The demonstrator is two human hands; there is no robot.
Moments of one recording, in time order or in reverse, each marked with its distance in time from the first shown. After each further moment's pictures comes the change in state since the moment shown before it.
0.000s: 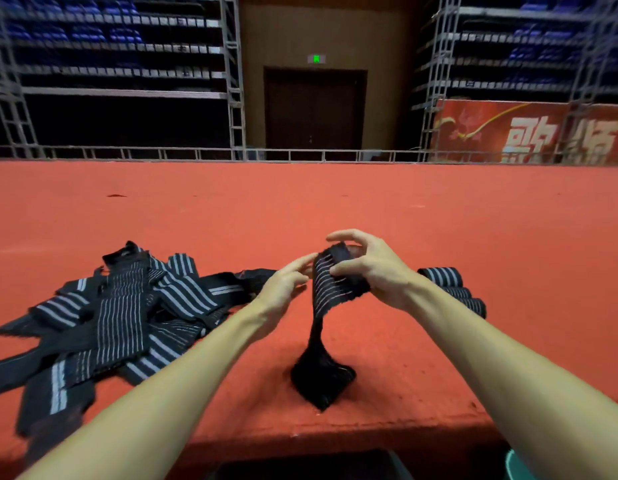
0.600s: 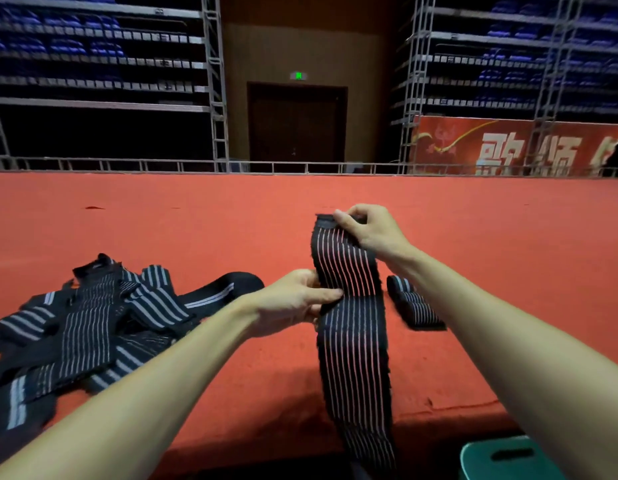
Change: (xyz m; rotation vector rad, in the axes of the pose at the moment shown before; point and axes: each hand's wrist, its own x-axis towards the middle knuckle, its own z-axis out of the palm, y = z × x) left_hand -0.015 0.042 0.058 -0.009 -0.418 -0.136; right_hand 0.007 -0.040 -0.057 -0.484 0.314 -0.267
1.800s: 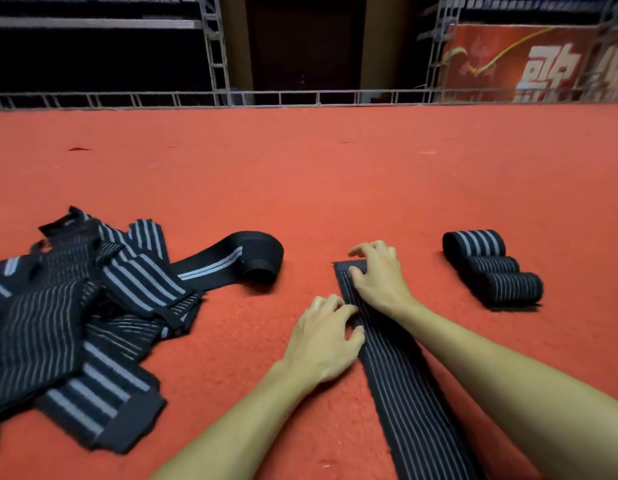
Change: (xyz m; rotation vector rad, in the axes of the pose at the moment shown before) left_hand 0.066 -0.161 -0.046 1.125 0.388 -0.005; right_hand 0.009 0.179 0.144 -0.462 -0.128 0.184
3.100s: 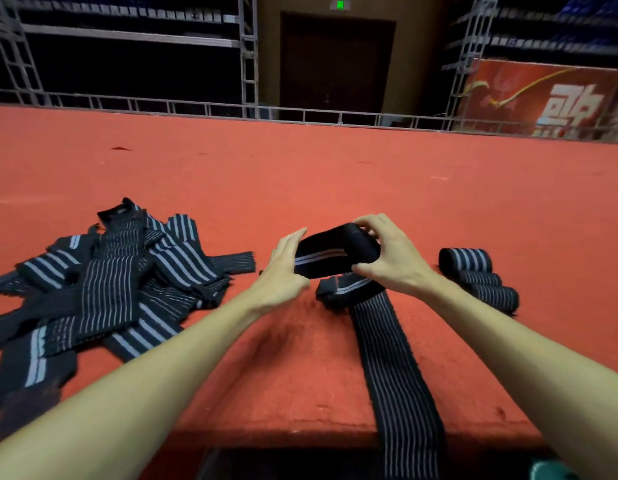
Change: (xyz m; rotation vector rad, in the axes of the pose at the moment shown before) left_hand -0.021 -0.018 -0.103 -0.454 0.125 -0.166; right_hand -0.034 -0.052 -0.091 0.132 -0.038 -0.397
